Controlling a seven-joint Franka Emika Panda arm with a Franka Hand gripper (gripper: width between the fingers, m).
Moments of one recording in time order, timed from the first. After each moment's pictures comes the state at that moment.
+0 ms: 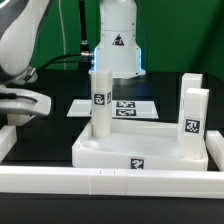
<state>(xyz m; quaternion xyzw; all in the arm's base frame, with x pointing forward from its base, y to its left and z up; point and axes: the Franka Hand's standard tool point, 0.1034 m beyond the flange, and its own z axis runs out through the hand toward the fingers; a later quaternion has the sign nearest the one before) 0.398 -0.229 0.008 -0.84 0.15 0.50 0.15</state>
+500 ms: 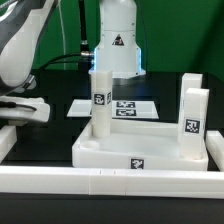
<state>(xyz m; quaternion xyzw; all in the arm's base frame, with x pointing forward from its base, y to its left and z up) 0.402 -0.231 0.003 -0.85 0.15 0.49 0.14</state>
